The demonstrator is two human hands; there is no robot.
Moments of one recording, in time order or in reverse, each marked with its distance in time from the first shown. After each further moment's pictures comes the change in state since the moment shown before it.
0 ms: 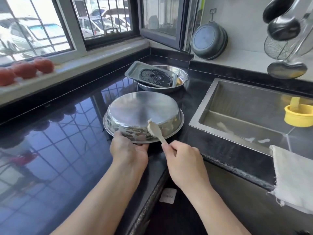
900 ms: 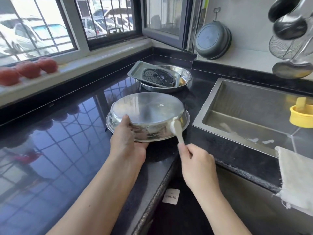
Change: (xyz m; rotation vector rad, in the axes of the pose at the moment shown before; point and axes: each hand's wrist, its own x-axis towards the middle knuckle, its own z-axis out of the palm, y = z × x) left_hand -0.010 0.016 0.012 0.195 -0.084 0.005; right_hand -0.002 0.015 -0.010 0.052 0.101 0.134
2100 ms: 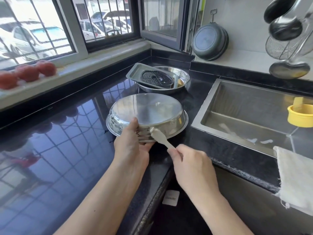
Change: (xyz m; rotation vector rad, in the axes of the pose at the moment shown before) left_hand -0.007 -0.010 0.002 0.047 -0.068 -0.019; right_hand -0.008 -0.012 -0.002 -0.196 -0.012 -0.143
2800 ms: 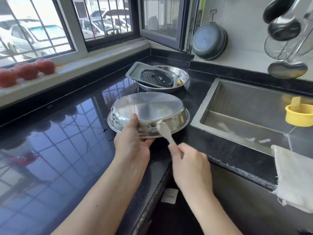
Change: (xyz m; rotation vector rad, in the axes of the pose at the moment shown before) left_hand 0.001 -0.001 0.002 -0.014 0.008 0.043; right_hand -0.002 -0.003 0.009 0.086 0.043 0.104
